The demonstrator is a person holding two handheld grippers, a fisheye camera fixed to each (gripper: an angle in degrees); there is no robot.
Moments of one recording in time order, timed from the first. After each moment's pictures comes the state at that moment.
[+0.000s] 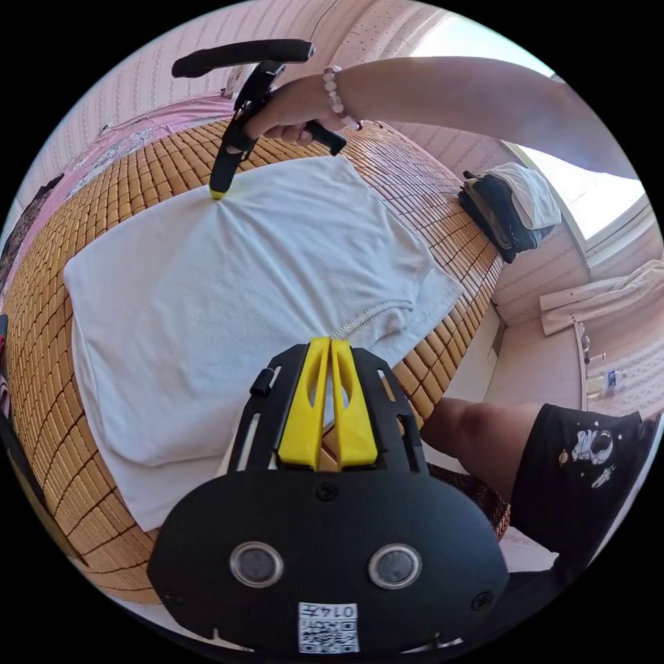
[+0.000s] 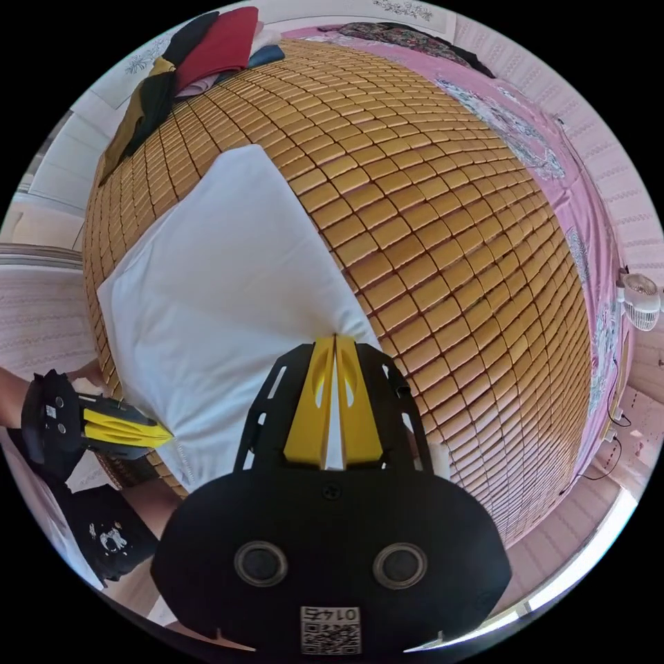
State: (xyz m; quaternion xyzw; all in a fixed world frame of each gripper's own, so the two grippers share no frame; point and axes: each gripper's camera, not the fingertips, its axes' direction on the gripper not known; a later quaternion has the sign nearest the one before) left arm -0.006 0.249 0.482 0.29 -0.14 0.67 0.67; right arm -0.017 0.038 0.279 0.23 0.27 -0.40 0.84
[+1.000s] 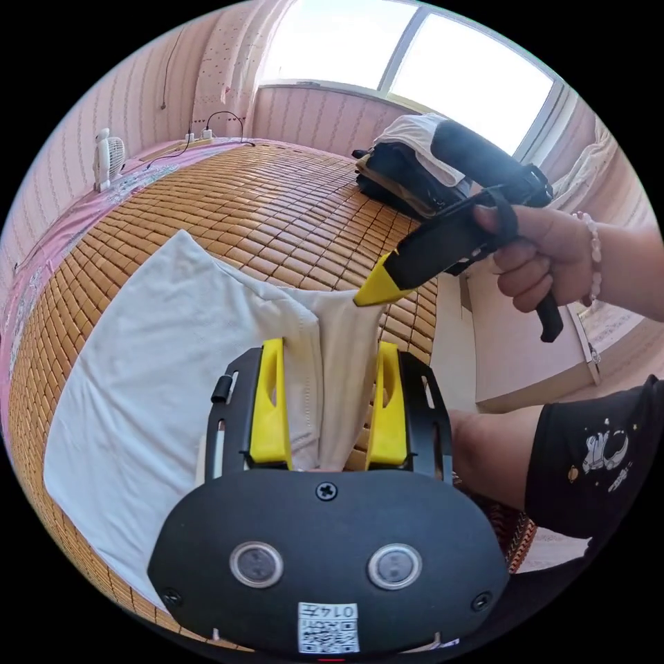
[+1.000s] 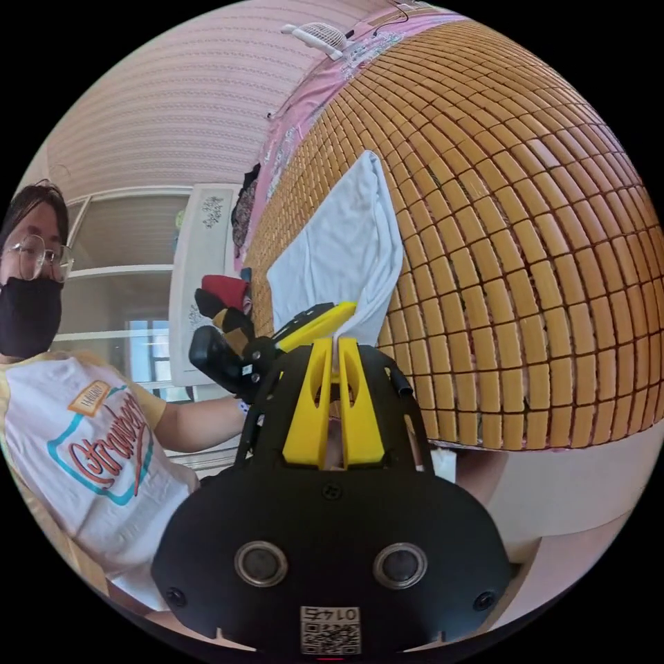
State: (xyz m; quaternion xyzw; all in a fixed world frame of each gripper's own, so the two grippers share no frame) left arm 0.073 0.296 0.599 0.24 -0.15 0.81 0.51; right arm 0.318 0.282 0.376 0.37 -0.35 -0.07 0.86
